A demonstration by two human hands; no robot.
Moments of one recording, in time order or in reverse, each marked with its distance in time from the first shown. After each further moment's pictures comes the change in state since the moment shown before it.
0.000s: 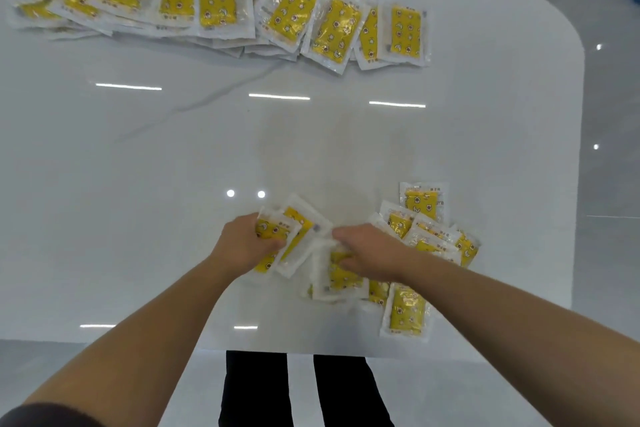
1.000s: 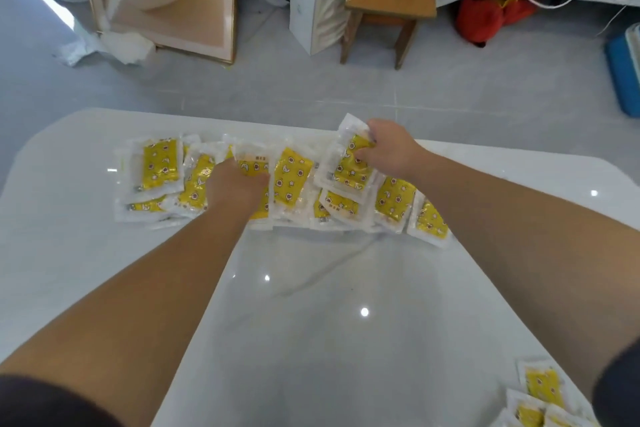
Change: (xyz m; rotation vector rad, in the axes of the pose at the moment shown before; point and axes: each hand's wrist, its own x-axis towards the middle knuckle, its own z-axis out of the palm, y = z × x) left_hand 0.207 0.094 -0.319 -0.213 0.483 -0.032; right_hand 0.256 -0.144 -0.330 0.045 0.609 0.218
